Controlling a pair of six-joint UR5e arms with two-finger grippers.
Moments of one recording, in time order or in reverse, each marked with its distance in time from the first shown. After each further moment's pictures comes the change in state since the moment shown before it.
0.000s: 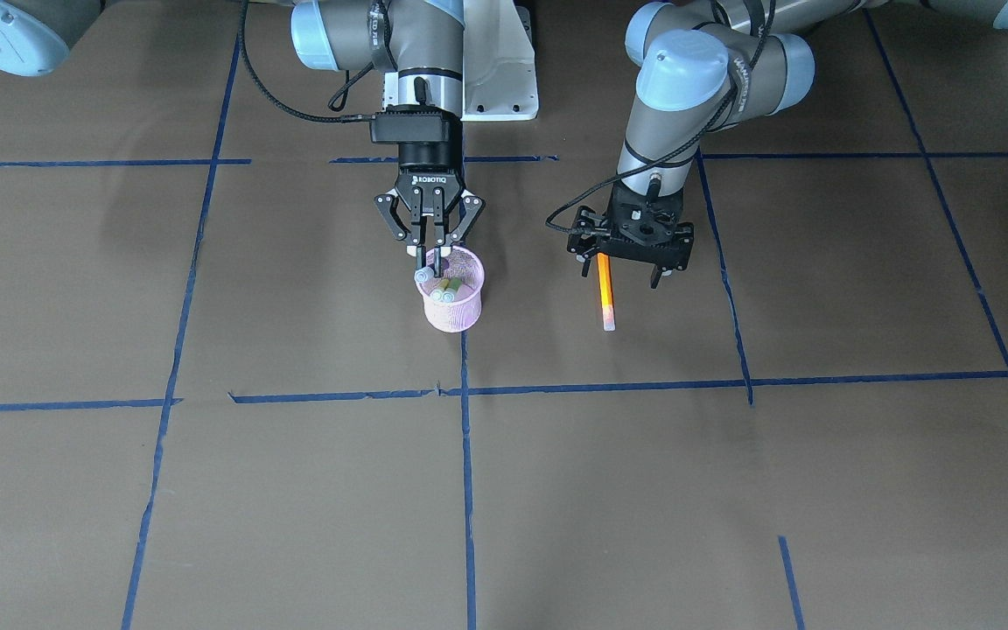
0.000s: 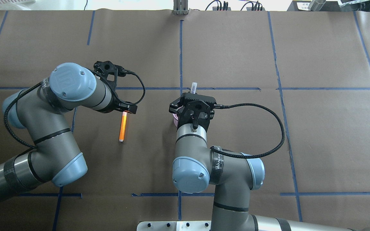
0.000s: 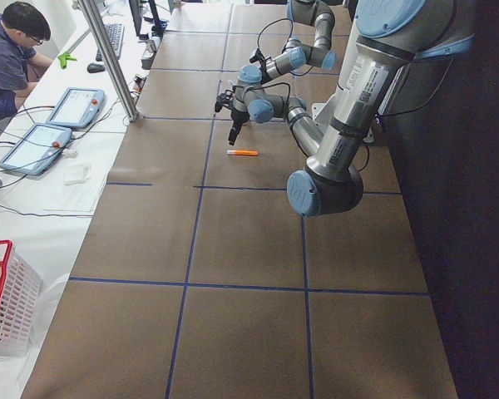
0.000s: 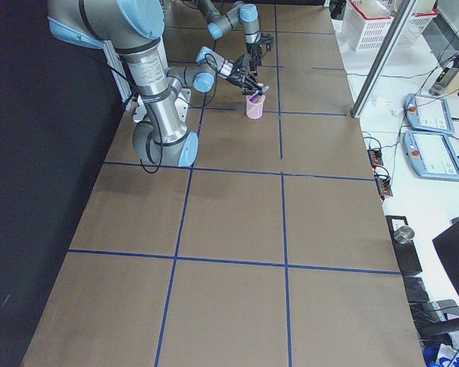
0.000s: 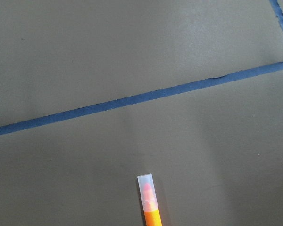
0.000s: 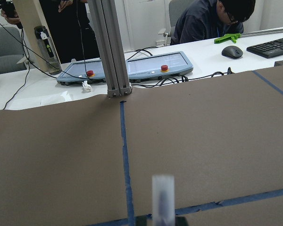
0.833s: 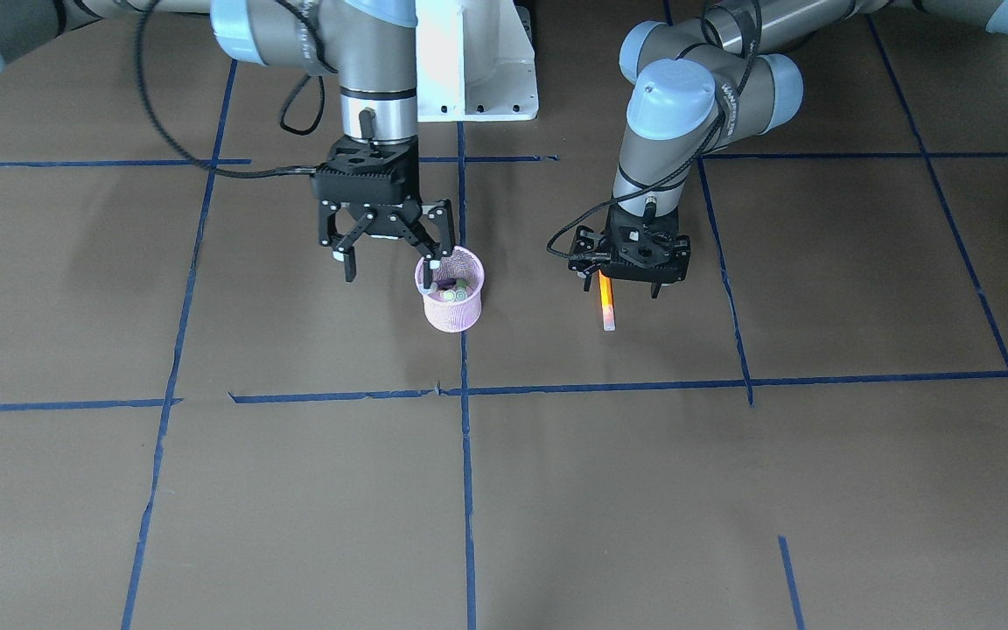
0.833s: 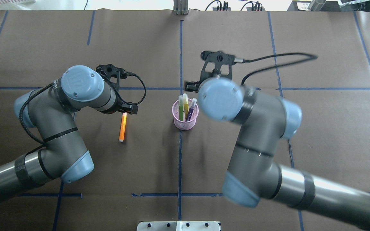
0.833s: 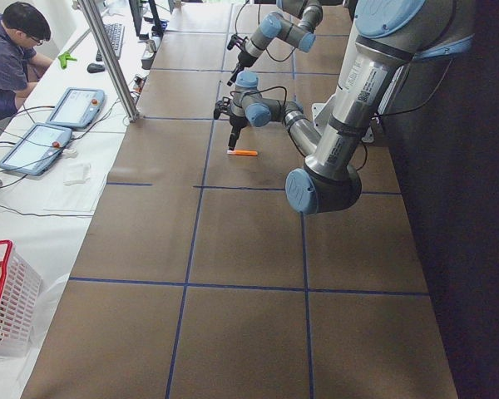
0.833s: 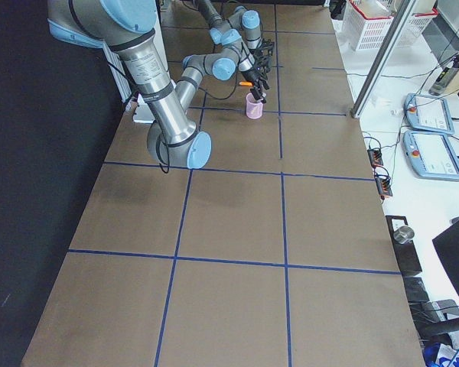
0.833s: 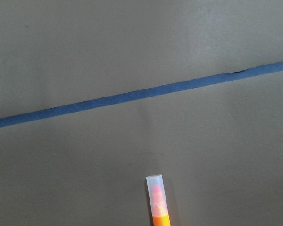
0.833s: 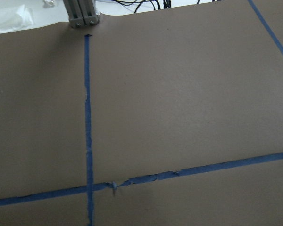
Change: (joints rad) left arm 0.007 -0.031 0.091 -0.006 0.000 -0.072; right arm 0.303 0.005 0.132 -0.190 0.743 -0.213
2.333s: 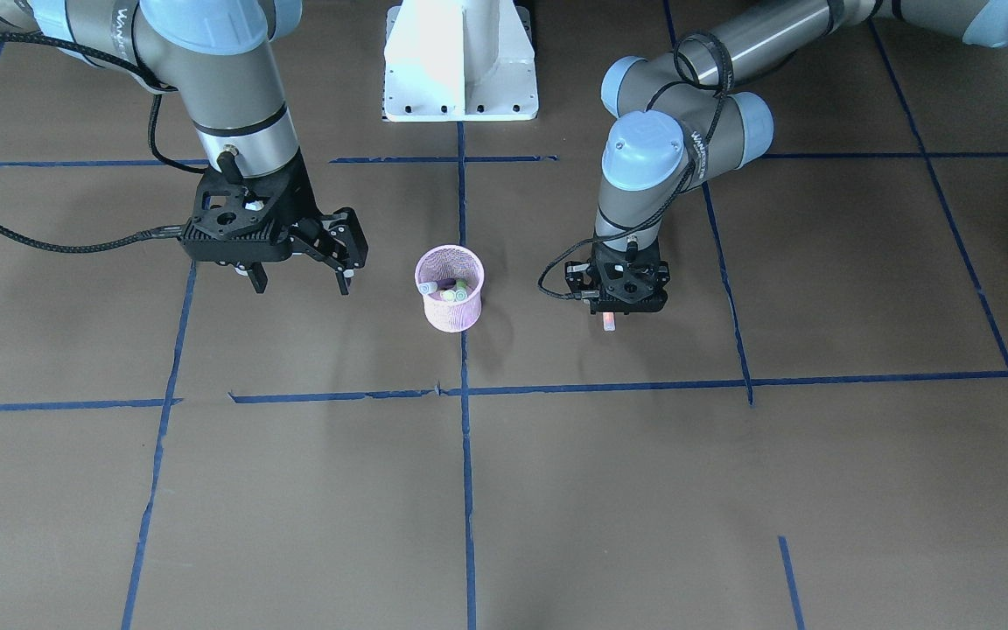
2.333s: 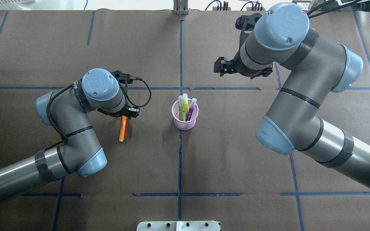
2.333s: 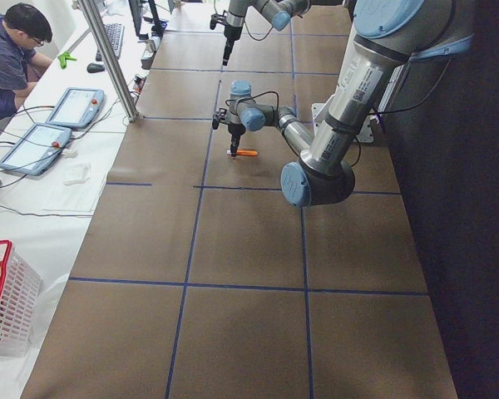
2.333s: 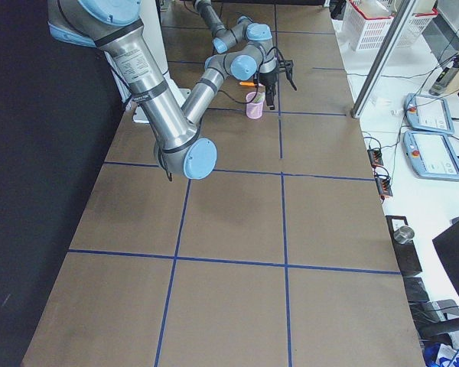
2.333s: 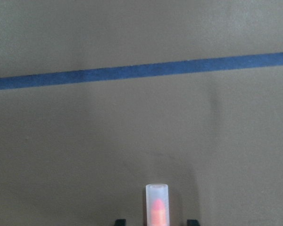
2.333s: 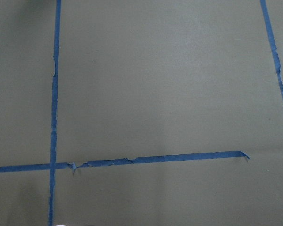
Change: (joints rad) left arm 0.016 -0.055 0.137 -0.004 -0.044 -0.060; right arm 0.190 -0.054 0.039 -0.026 0.350 -0.195
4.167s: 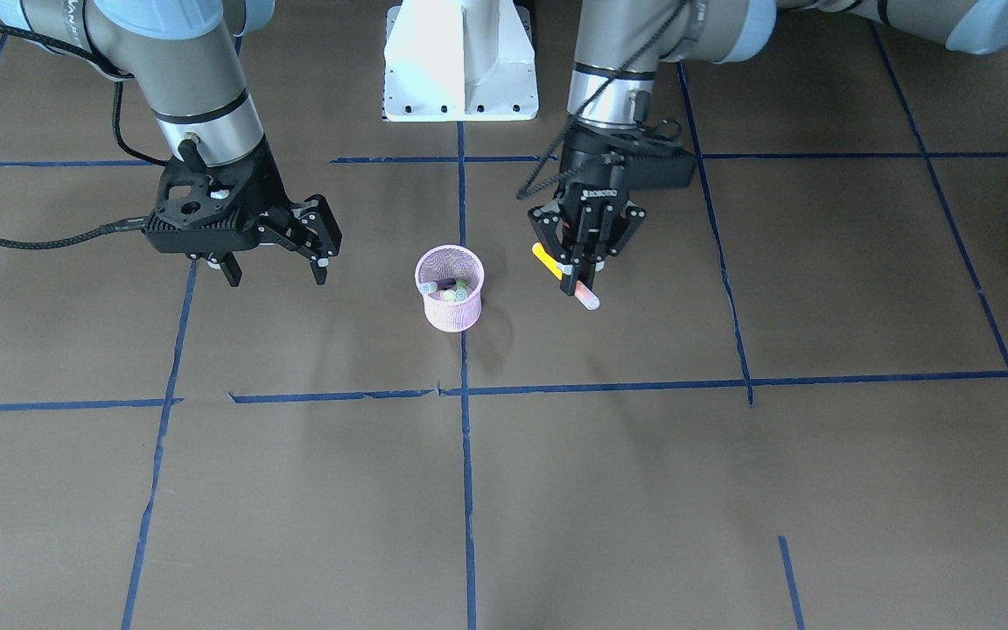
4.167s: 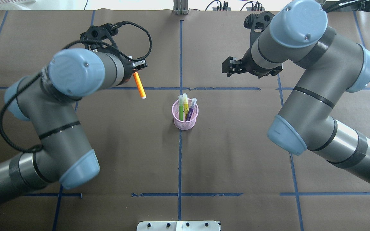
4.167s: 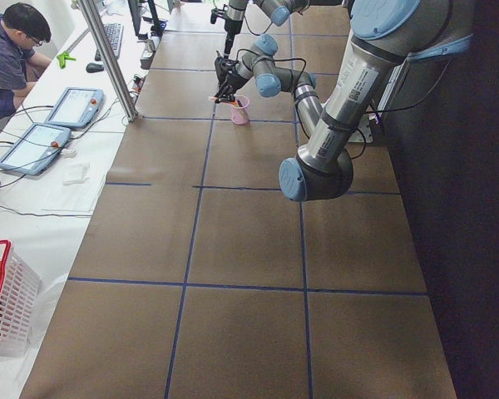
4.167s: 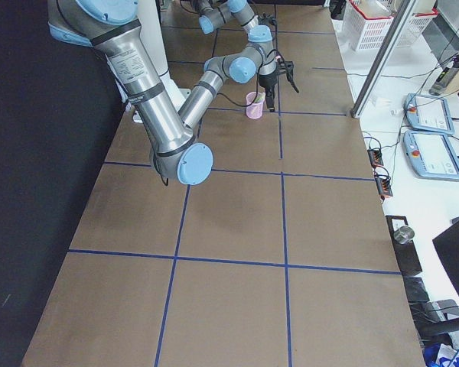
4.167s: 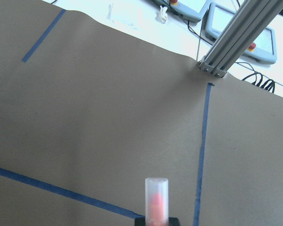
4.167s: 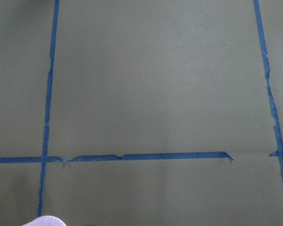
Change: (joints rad) left arm 0.073 -0.051 -0.318 -0.001 0.545 -0.554; right arm 0.036 -0.052 0.048 0.006 0.042 -0.061
